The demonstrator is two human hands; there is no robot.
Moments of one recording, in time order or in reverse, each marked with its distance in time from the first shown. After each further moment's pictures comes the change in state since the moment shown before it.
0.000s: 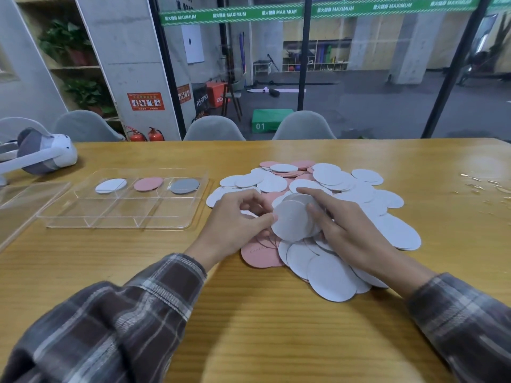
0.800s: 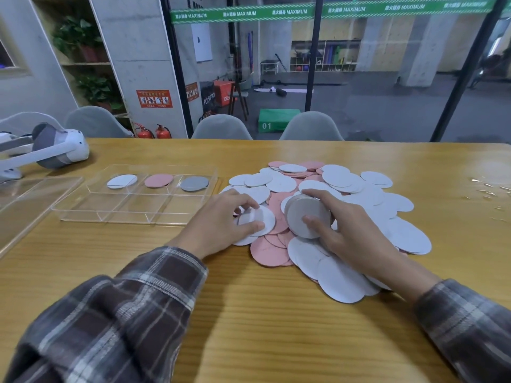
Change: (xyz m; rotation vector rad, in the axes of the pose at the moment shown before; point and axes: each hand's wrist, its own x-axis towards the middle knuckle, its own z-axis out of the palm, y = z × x) left_hand 0.004 -0.025 -0.043 0.623 -0.053 0.121; right_hand 0.001 -0.006 0.008 -0.130 0.005 -0.038
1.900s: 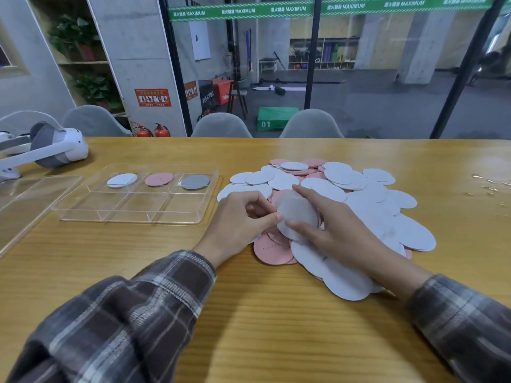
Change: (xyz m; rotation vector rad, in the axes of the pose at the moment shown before) left_hand -0.003 0.028 0.018 -0.497 0.083 -0.062; right_hand 0.012 -0.007 0.016 0.067 -0.081 0.004
